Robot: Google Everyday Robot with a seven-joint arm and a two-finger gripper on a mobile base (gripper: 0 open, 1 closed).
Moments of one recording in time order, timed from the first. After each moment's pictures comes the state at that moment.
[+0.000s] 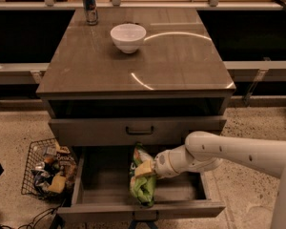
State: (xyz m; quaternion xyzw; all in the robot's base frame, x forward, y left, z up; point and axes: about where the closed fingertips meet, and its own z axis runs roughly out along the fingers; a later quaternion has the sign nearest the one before) arm 0.485 -0.001 0.499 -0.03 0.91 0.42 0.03
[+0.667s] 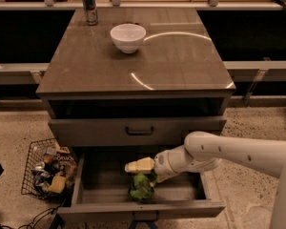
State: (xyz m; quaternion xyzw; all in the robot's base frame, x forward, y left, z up) arm 0.484 0.002 0.498 -0.03 0.91 0.42 0.02
